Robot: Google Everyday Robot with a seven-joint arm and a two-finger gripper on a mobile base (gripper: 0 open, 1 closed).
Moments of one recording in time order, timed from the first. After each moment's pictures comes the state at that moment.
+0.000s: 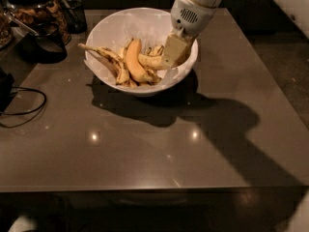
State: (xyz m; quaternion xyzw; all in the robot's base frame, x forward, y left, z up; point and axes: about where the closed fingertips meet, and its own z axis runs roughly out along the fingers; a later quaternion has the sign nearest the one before) arm 0.587 -0.062 0.942 -0.54 0.82 0.08 0.16
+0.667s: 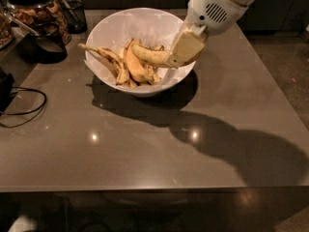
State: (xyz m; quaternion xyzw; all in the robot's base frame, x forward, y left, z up) arm 0.522 -0.065 0.992 -0.57 0.78 0.11 0.25
